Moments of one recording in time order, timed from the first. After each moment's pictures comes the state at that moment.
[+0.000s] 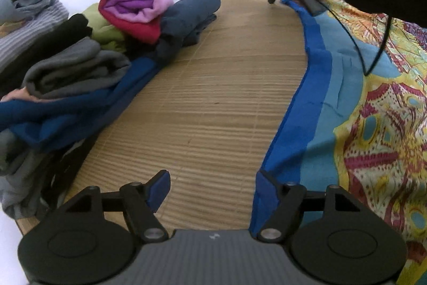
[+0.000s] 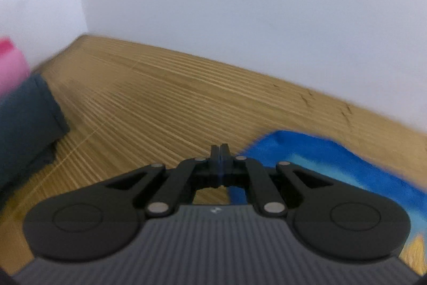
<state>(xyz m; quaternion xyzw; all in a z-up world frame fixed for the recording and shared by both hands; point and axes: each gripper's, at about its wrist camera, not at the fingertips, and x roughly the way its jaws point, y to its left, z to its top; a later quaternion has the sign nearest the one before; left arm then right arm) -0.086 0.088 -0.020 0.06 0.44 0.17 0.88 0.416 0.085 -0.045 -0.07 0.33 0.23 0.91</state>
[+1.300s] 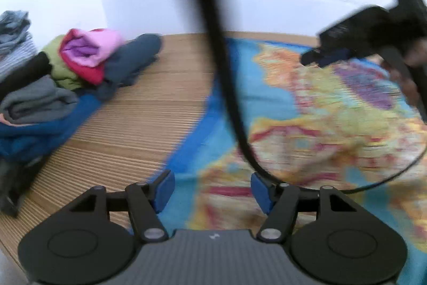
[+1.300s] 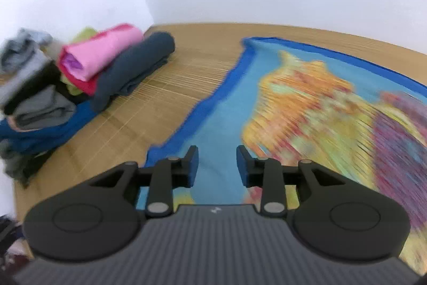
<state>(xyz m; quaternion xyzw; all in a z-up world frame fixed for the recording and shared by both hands) -0.125 -0.038 0.035 0.02 0.37 0.08 0.93 0.073 -0.222 0.066 0.03 0.37 0.28 0.89</state>
